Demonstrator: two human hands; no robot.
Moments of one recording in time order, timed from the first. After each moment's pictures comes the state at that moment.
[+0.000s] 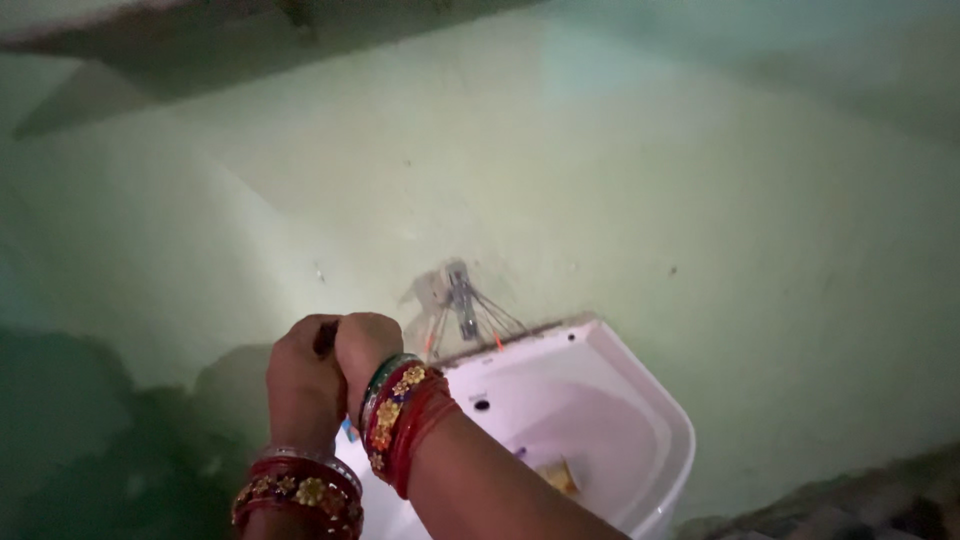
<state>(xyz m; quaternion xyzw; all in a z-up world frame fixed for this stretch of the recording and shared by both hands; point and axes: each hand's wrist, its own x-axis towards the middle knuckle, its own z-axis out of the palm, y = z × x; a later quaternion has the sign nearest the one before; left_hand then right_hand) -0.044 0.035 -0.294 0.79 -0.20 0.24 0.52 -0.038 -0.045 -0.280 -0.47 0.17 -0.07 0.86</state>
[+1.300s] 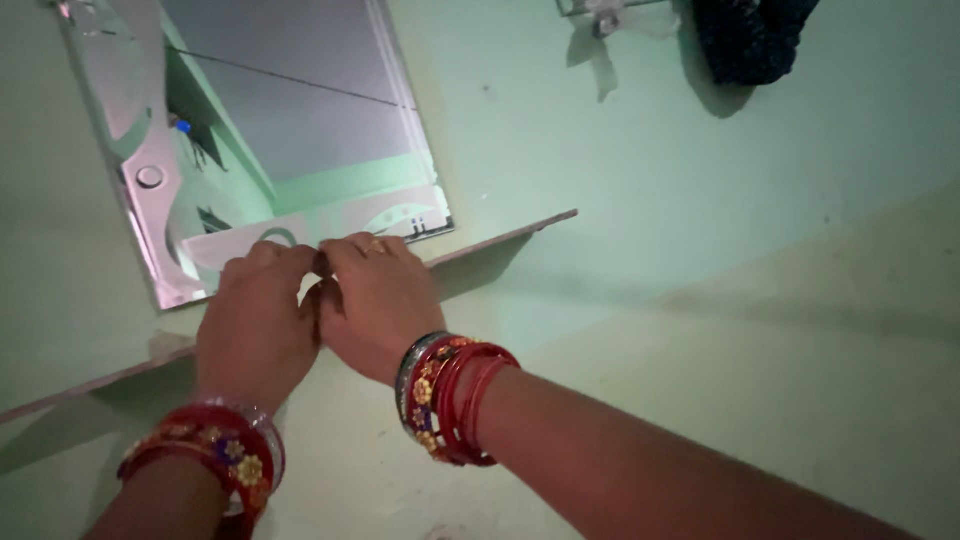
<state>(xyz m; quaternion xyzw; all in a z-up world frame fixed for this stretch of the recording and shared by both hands) -0.048 -0.048 -0.005 0.70 -0.40 0.55 0.22 -0.099 -0.169 -0.030 -0.73 -0.10 -0.66 0.12</state>
